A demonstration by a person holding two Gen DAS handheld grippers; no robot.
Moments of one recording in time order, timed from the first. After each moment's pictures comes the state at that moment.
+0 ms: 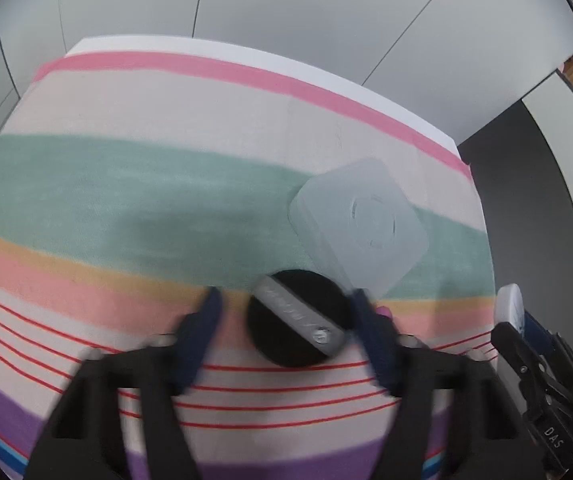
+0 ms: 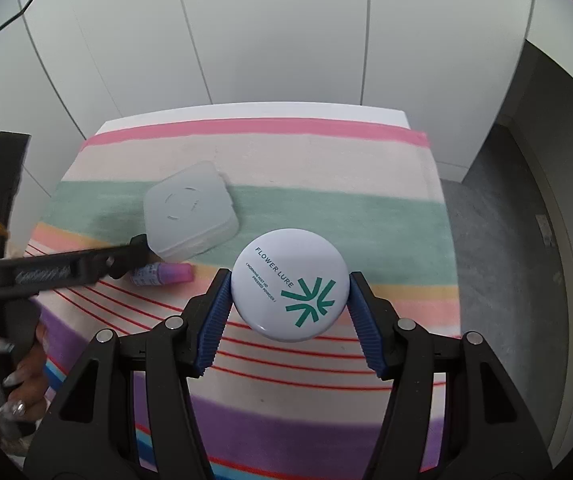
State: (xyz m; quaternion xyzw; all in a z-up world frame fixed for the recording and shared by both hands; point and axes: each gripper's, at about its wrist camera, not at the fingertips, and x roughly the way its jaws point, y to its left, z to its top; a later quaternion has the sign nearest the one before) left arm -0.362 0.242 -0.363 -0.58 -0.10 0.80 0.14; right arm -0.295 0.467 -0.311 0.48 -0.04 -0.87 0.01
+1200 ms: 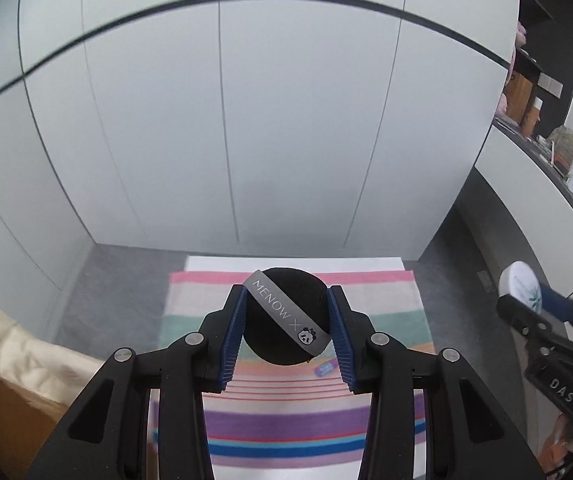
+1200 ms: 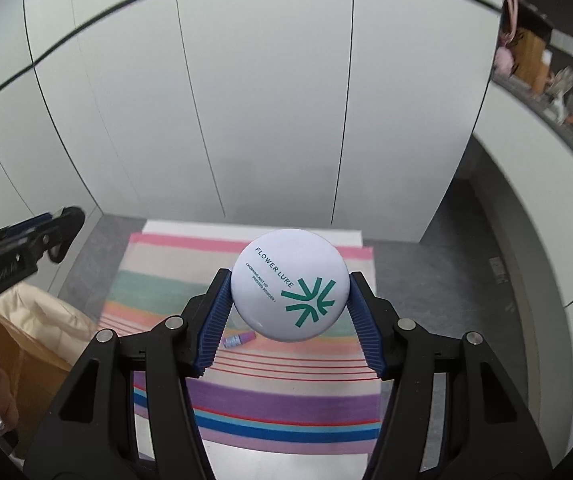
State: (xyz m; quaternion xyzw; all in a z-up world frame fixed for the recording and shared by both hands) left arm -0.279 0.197 -0.008 -0.40 0.02 0.91 0.09; right arm -0.242 0.418 -0.027 0.40 -0.02 -0.92 -0.03
